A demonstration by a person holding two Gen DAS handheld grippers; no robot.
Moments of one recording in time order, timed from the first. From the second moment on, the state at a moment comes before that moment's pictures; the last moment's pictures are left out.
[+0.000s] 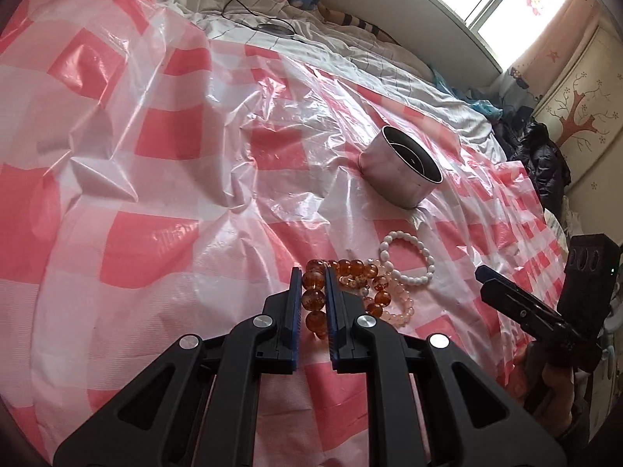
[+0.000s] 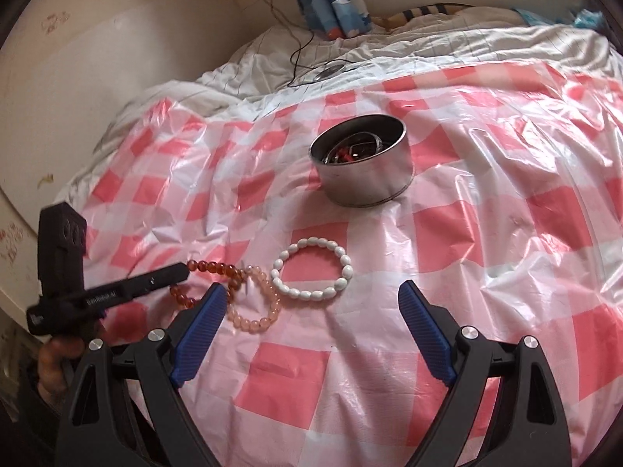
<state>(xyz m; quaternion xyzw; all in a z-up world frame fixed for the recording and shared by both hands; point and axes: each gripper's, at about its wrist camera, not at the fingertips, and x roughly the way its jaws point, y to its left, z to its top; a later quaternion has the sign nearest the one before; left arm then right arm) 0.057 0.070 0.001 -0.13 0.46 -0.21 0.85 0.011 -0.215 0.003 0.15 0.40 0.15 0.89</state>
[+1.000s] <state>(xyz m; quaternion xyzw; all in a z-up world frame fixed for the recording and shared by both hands) 0.065 0.085 -0.022 -0.16 0.50 -0.19 0.83 0.019 -0.150 0.005 0.06 0.40 0.25 0.88</state>
